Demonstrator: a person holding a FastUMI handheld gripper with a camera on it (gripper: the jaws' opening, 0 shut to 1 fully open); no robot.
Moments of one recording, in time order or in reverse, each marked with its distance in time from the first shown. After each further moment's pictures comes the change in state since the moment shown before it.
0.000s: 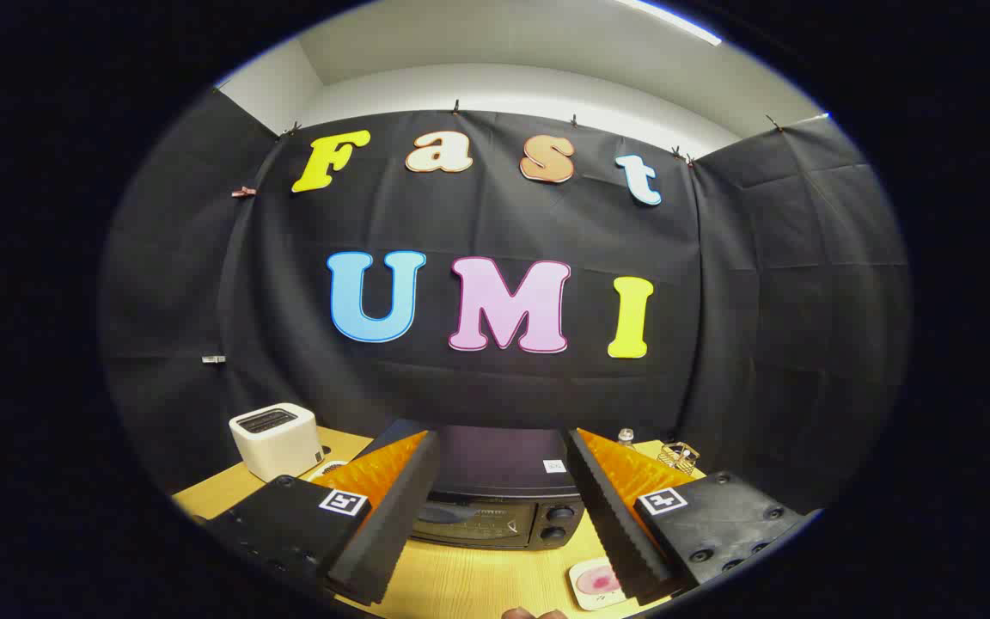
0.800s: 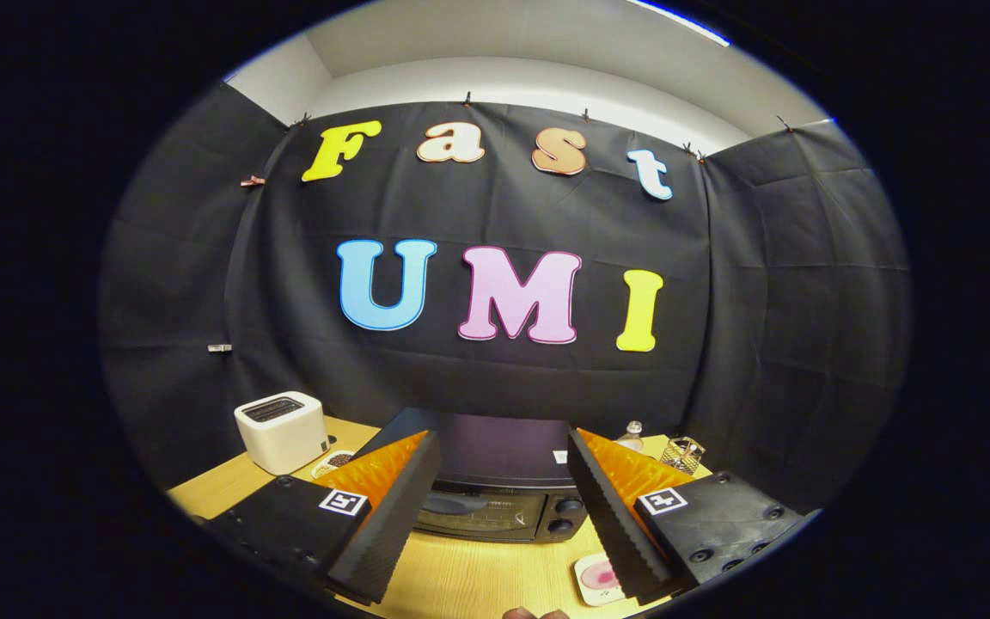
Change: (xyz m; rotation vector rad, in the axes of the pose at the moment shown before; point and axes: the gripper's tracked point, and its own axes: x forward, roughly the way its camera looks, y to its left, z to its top) arm 0.004 0.009 -0.012 -0.030 0.027 0.025
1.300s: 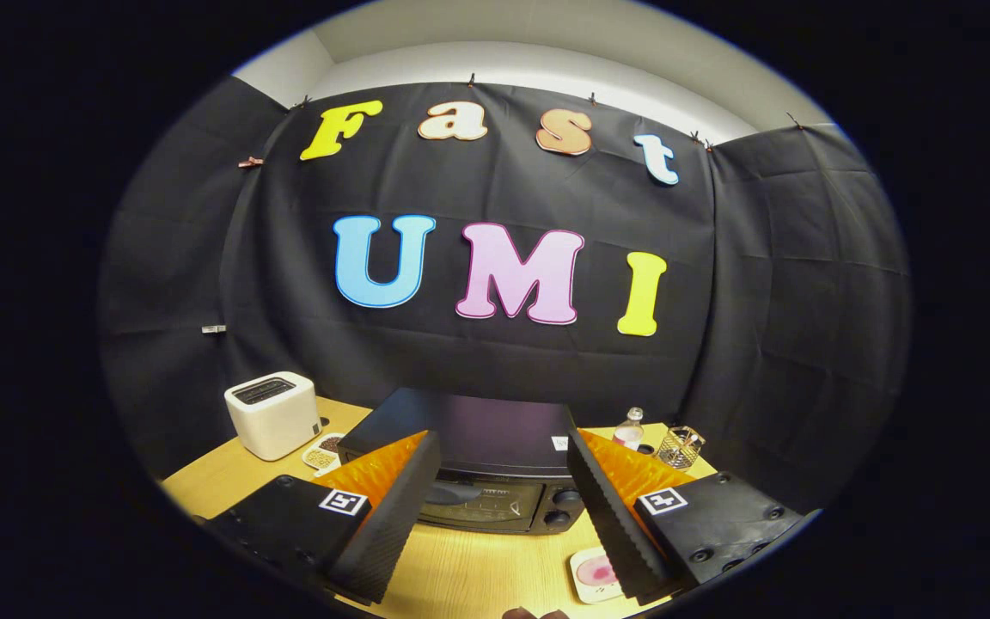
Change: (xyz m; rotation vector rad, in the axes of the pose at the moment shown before) arm 0.018 0.001 -0.026 -0.010 0.080 -0.010
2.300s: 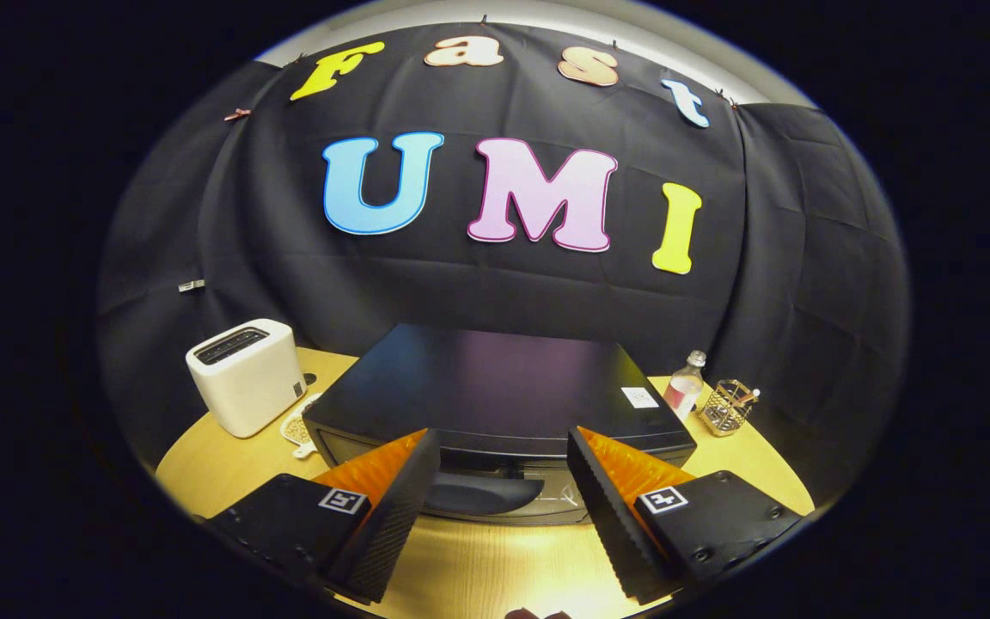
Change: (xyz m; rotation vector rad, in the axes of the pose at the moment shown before) arm 0.104 0.053 -0.096 -0.004 0.217 -0.012
